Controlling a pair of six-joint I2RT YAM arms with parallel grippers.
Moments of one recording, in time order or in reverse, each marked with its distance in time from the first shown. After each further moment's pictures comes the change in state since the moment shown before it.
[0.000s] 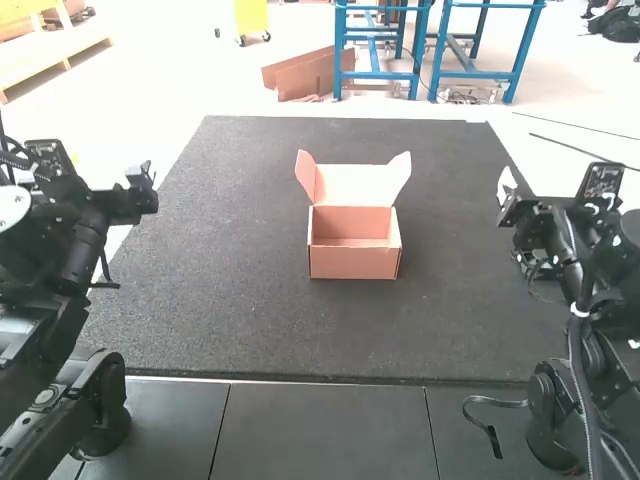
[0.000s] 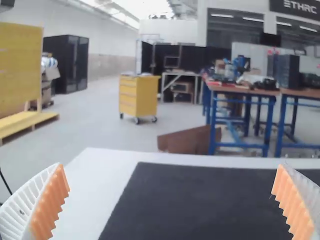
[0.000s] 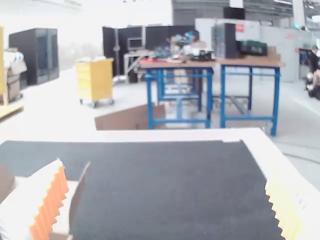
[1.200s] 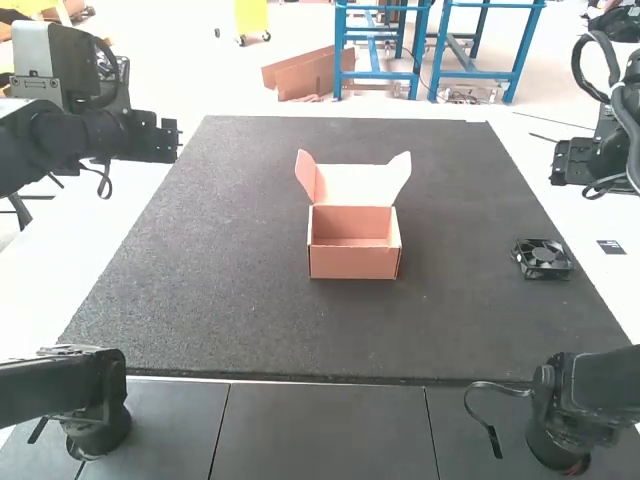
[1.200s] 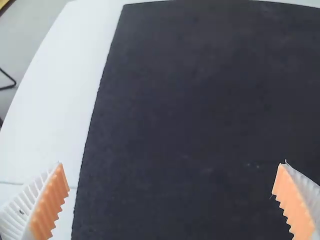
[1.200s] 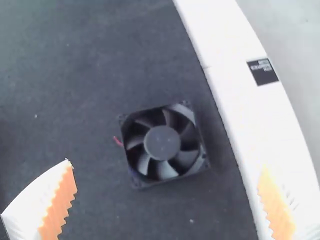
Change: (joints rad) left arm 0.023 0.675 0.652 -0.623 0.075 0.051; right arm -0.361 0.998 0.843 -0.820 0.034 -0.122
